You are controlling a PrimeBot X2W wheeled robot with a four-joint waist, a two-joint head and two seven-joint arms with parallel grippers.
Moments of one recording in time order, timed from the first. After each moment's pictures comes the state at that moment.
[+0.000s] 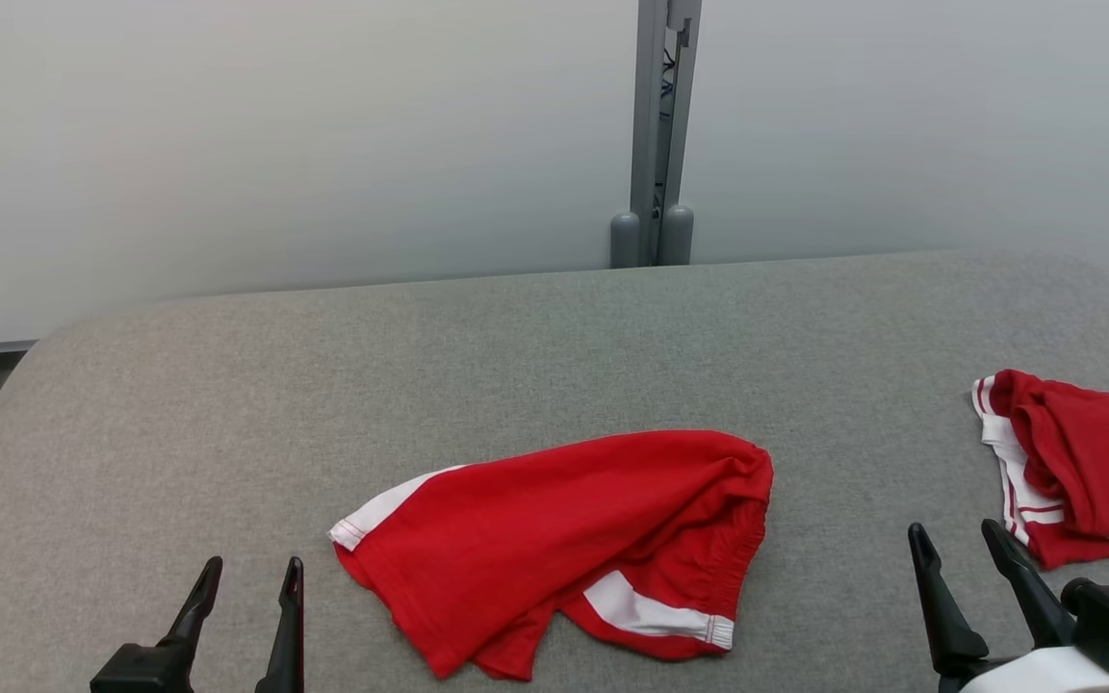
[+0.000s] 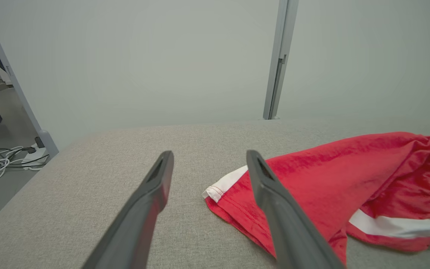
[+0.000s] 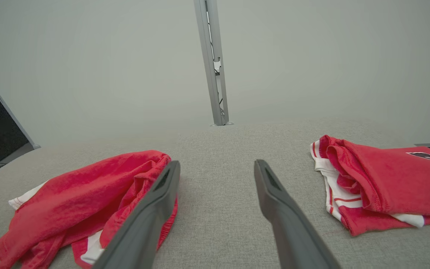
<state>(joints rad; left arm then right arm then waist) 0.19 0.29 -0.24 -0.05 -0.37 0.21 -0.12 0.14 -0.05 -0.01 -0.01 0.23 0.13 -0.01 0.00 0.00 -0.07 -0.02</state>
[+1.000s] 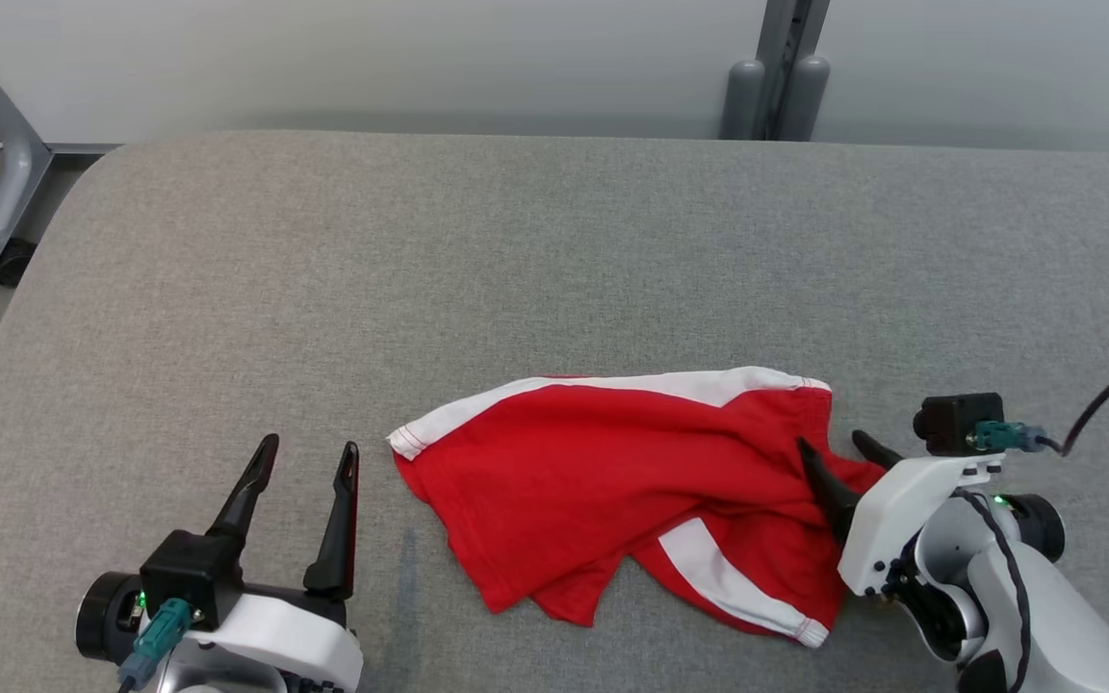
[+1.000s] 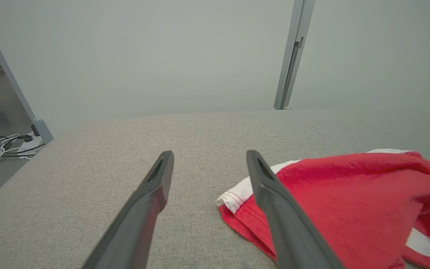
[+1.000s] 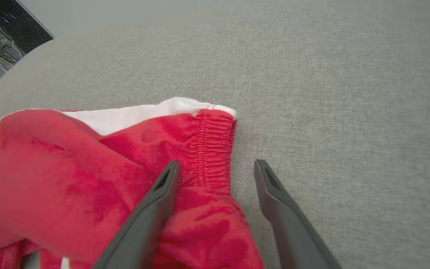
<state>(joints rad) -0.05 0.25 -0.31 0.07 -0.36 0.15 -0.18 -0.42 -0.14 0.29 0.64 0.48 0.13 0.13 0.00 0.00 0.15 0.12</state>
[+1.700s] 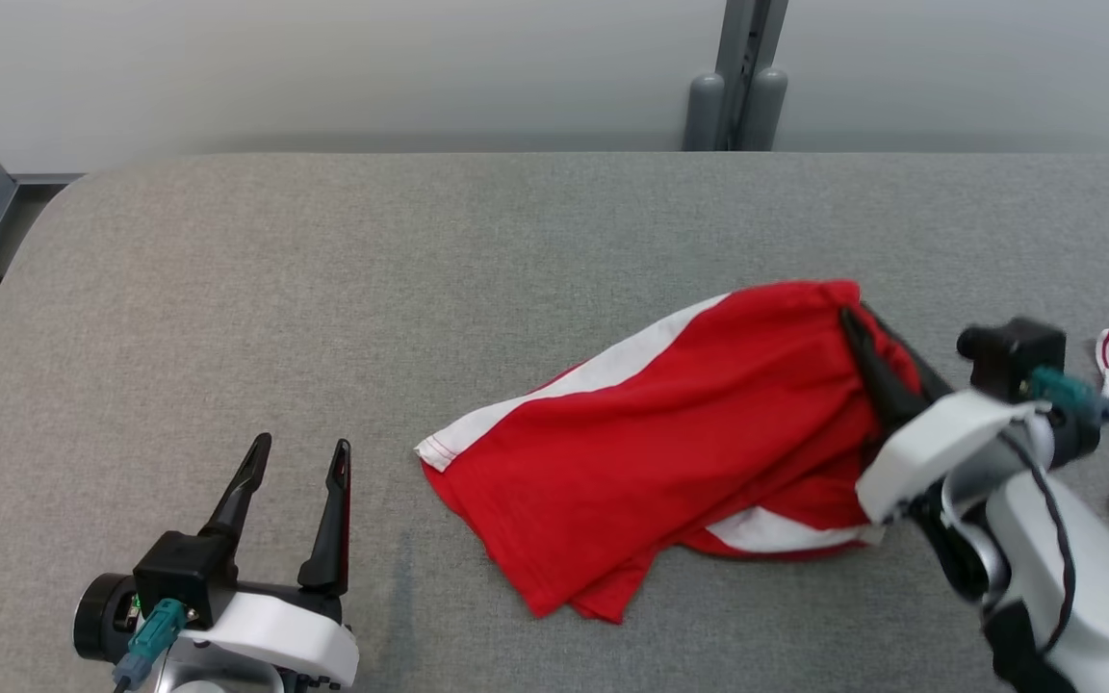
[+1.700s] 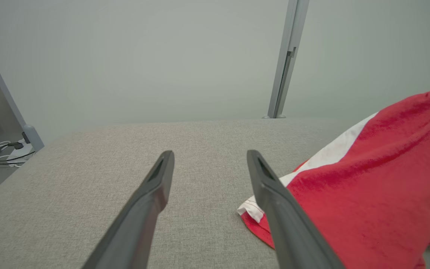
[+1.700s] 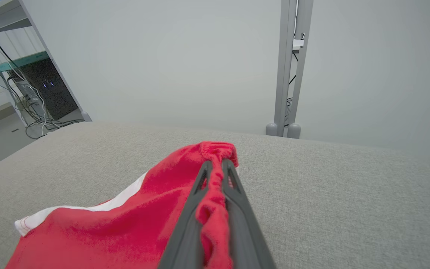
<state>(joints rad) -0.07 0.25 -0.31 0.12 -0.38 0.15 -0.22 -0.53 -0.23 0.41 0.57 0.50 0.13 -0.15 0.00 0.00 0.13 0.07</state>
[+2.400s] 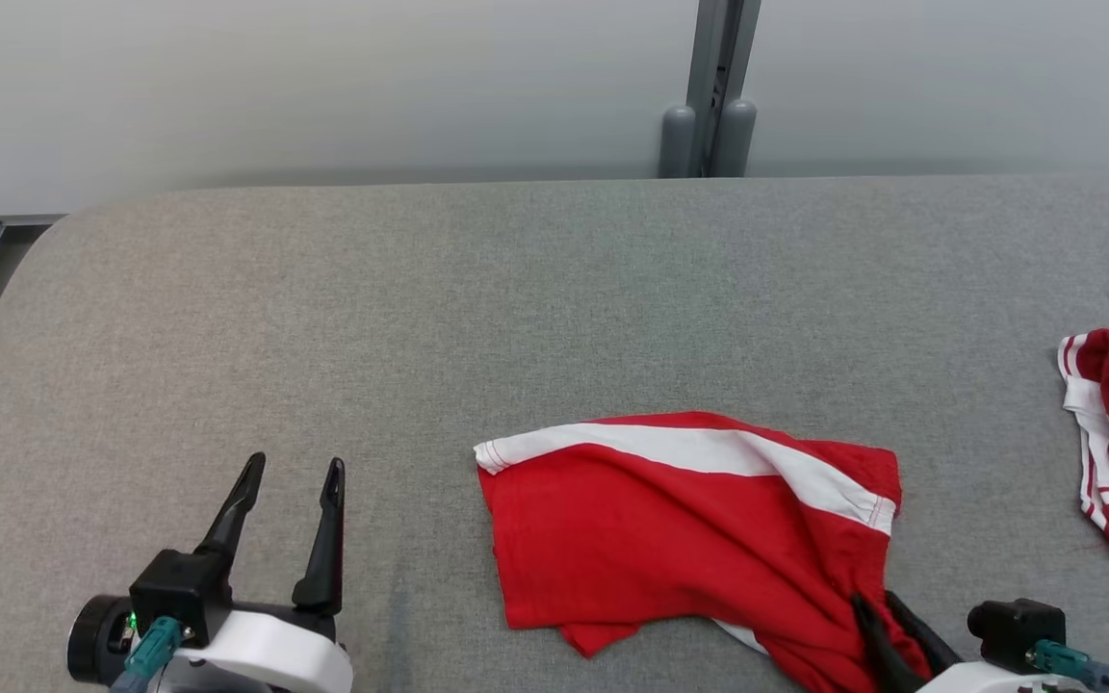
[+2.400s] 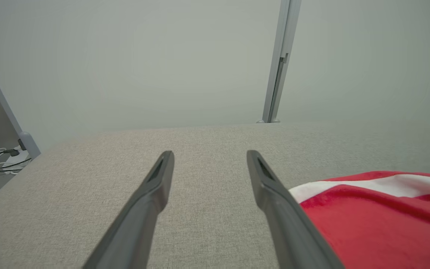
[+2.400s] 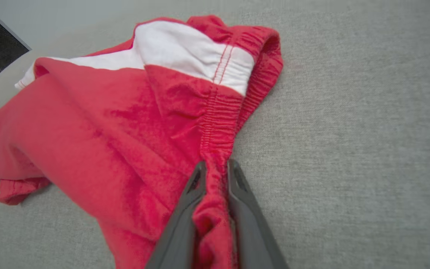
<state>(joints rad) -0.04 0.26 -0.32 0.11 -0.39 0.16 -0.22 -0.01 -0.14 0.22 0.43 0.44 0.13 -0.06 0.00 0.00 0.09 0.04</state>
